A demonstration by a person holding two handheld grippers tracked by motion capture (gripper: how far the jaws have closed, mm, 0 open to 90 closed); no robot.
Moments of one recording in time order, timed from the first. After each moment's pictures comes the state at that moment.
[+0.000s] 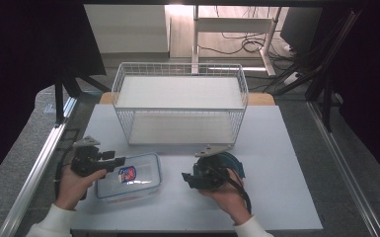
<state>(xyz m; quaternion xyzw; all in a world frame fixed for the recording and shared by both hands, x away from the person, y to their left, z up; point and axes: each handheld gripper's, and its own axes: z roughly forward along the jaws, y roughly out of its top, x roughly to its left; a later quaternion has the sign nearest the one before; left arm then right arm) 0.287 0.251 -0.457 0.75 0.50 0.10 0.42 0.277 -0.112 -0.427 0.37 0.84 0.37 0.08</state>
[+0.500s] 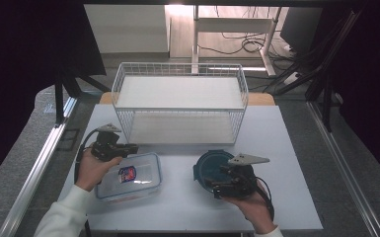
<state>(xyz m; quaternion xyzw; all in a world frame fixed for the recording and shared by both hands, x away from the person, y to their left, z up) 0.332 0.214 -0.448 0.80 0.46 0.07 0.38 0.265 -0.178 -0.435 0.40 0.81 0.43 0.08</state>
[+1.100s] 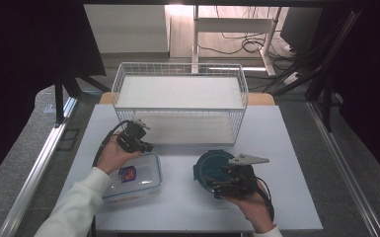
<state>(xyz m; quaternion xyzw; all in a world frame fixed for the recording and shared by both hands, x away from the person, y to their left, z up) 0.372 0.165 -0.451 0.87 0.40 0.06 0.28 0.267 -0.179 -0.441 0.41 0.80 0.42 0.08</state>
